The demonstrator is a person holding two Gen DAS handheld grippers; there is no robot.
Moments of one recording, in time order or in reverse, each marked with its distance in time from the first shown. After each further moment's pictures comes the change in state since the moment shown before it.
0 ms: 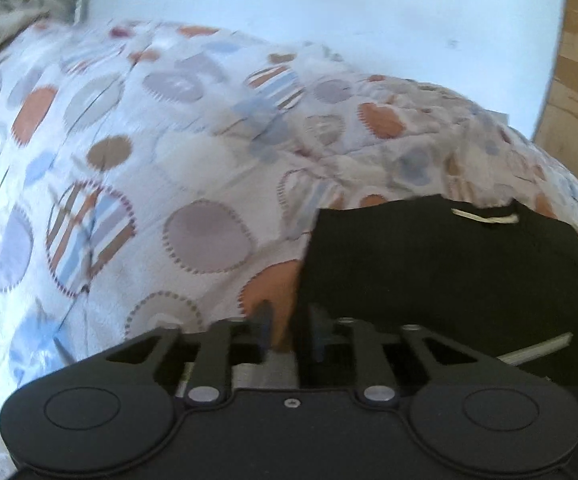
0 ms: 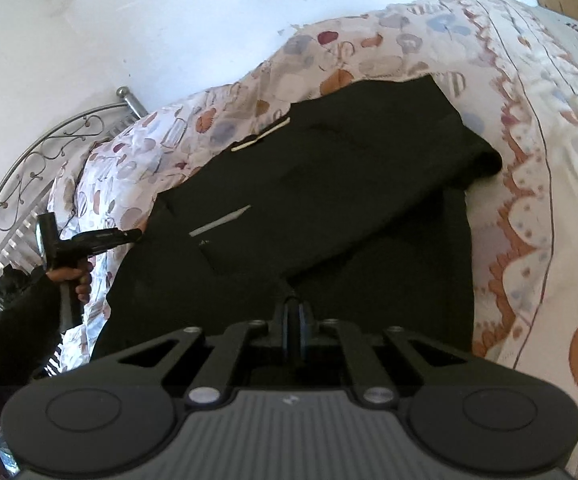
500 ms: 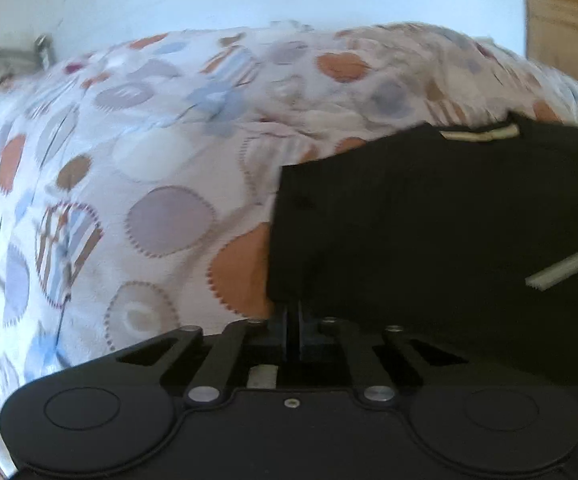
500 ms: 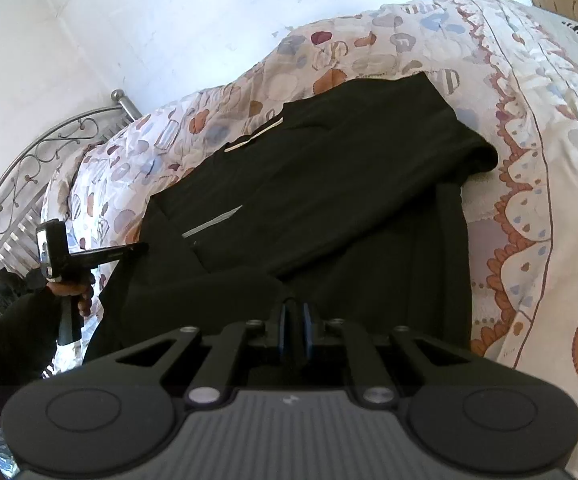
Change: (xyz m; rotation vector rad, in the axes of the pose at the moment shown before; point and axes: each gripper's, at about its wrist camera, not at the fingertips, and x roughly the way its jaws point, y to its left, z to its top) left arm 0.018 -0.034 -0.021 0.196 0.067 0.124; right arm -0.001 0.001 0.000 -0.004 -0.023 -0.013
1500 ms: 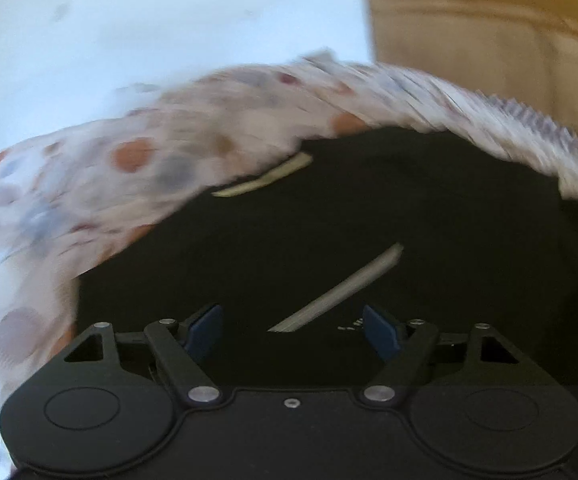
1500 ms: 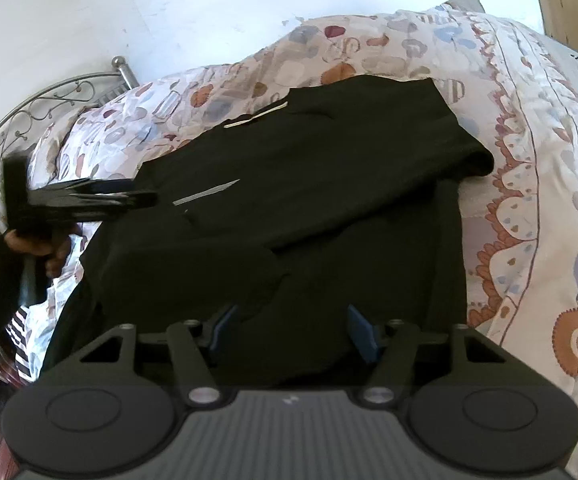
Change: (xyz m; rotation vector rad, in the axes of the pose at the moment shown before) left arm -0.049 -0.124 0.009 0.370 -0.099 -0.312; right arm -0.005 0.021 -0.019 -0.122 0.042 -0.074
